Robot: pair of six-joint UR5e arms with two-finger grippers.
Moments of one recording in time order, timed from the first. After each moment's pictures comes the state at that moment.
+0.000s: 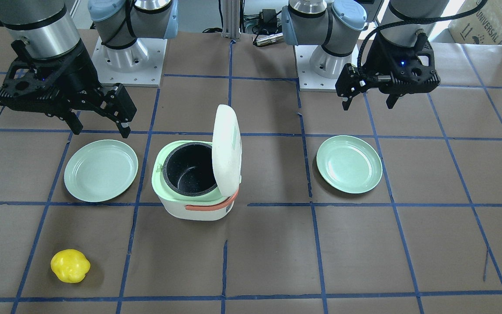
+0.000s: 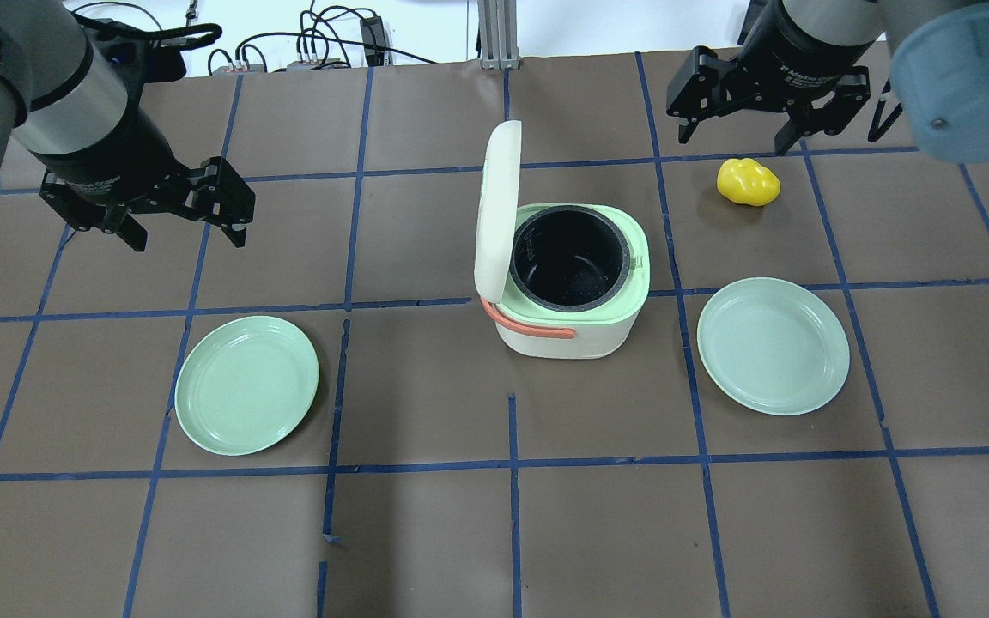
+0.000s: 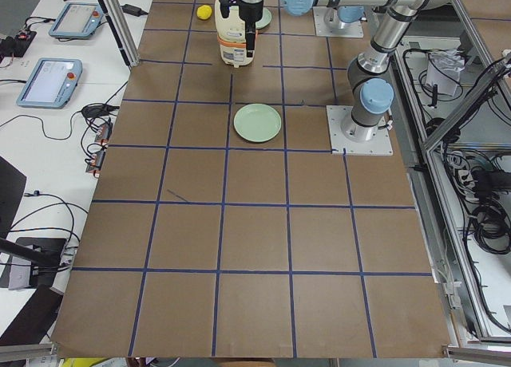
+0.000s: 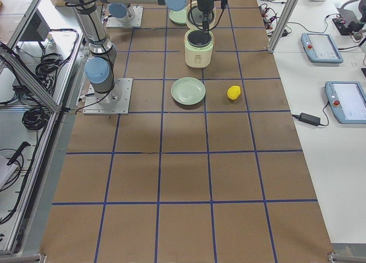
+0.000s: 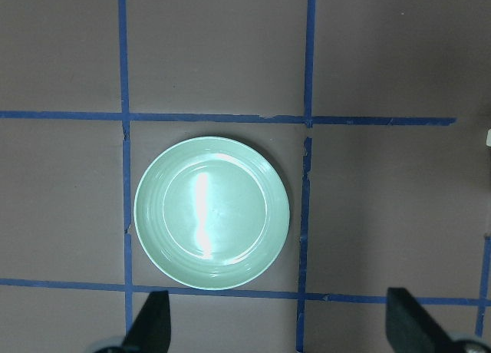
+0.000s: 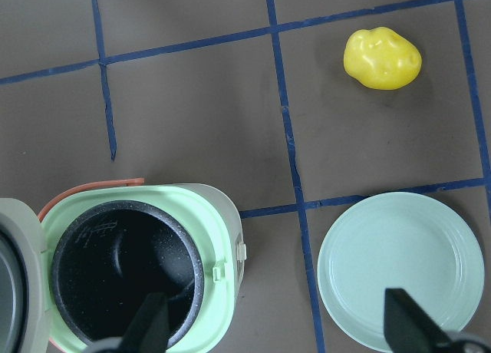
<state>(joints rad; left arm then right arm) -1.51 -1.48 -1.67 -1.53 1.62 0.03 1.57 -1.54 1.57 -1.77 -1.49 0.15</state>
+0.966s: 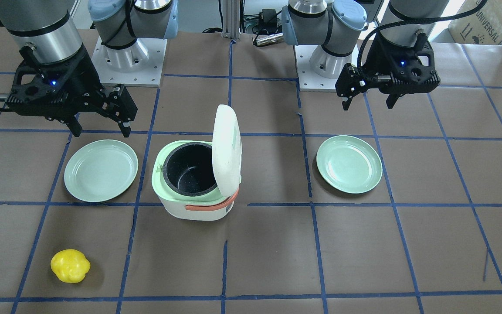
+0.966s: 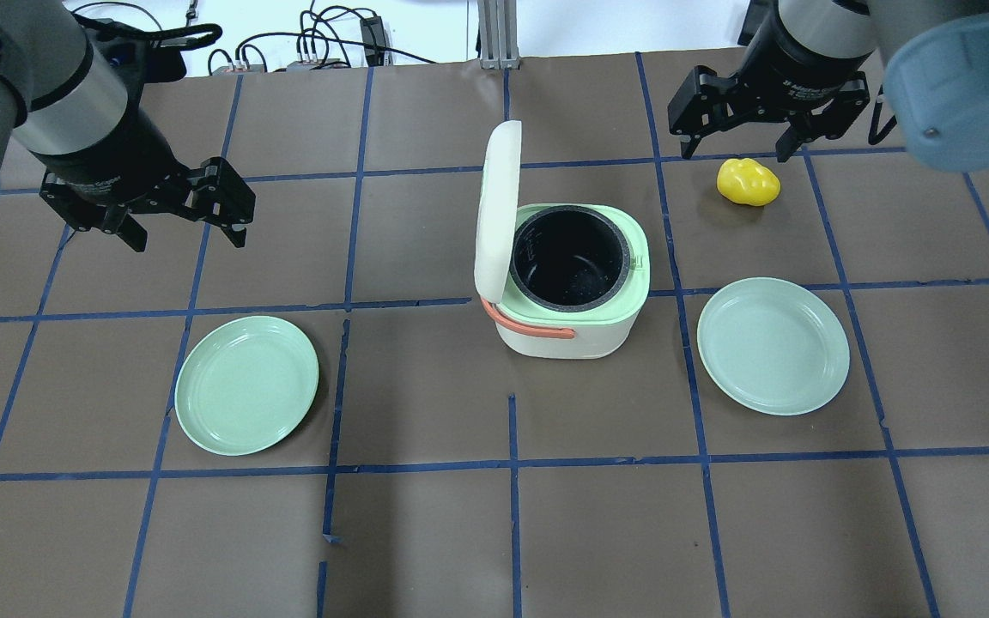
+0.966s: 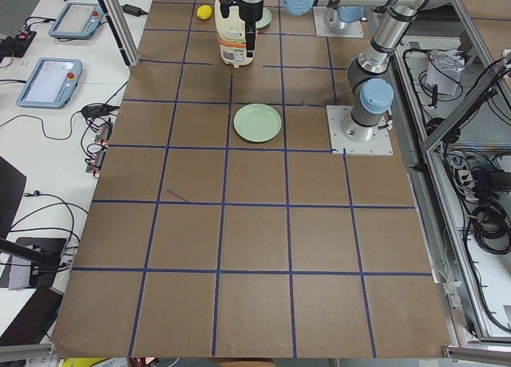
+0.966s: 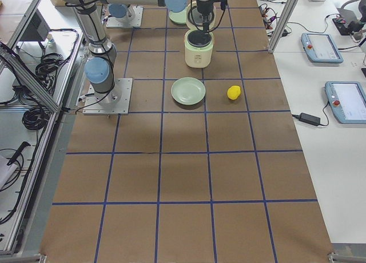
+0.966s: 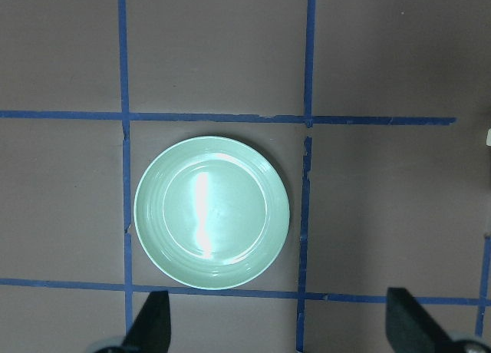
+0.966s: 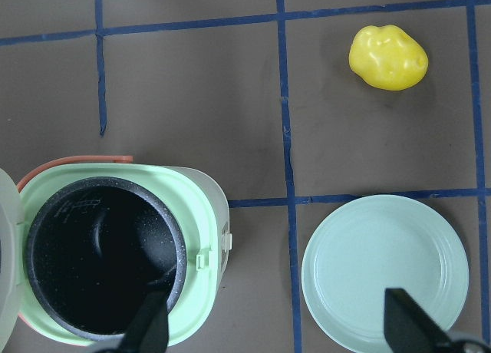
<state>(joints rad) -1.51 -1.48 -1.67 -1.53 1.62 0.03 1.57 -1.54 1.60 -1.77 -1.50 0.04</state>
